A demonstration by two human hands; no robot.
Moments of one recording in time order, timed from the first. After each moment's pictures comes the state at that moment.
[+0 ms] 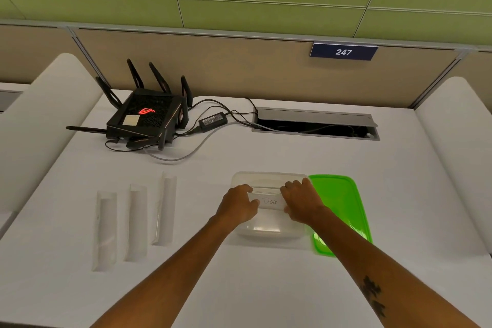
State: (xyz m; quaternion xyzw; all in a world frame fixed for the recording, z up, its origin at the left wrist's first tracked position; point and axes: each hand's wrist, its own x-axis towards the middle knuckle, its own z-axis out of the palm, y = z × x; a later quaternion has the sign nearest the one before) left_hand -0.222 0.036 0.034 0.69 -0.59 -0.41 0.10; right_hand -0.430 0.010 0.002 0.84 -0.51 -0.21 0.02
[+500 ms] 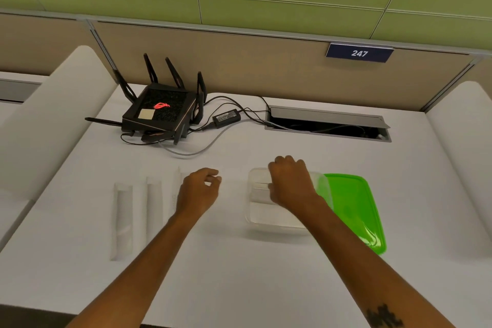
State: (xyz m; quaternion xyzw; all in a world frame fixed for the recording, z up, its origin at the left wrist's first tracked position) left_hand -0.095 0.047 0.045 0.73 -0.51 -0.35 0.30; right_hand -0.327 0.023 0.099 0.81 -0.58 -0.06 0.01
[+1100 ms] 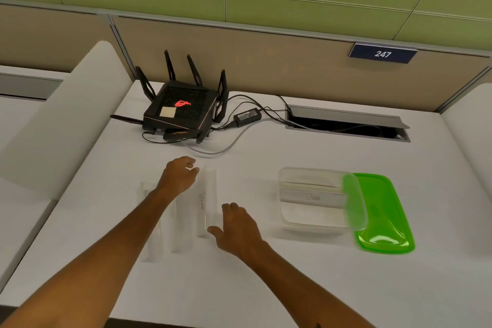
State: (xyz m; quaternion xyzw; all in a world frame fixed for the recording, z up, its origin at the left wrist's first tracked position) left_hand 0.060 -0.009 0.011 0.76 -0.54 -0.32 0.16; right_hand -0.132 0.104 -0.005 0.74 -0.61 0.02 -0.29
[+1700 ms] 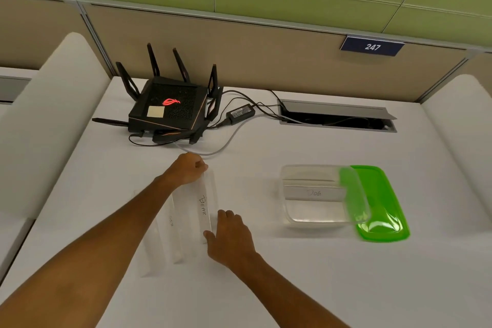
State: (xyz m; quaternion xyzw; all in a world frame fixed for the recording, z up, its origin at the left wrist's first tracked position) left_hand 0.063 -0.062 -0.004 0.67 -0.63 -0.37 0.06; right_hand -0.090 0.112 -0.020 0.69 -0.66 0.02 -0.28
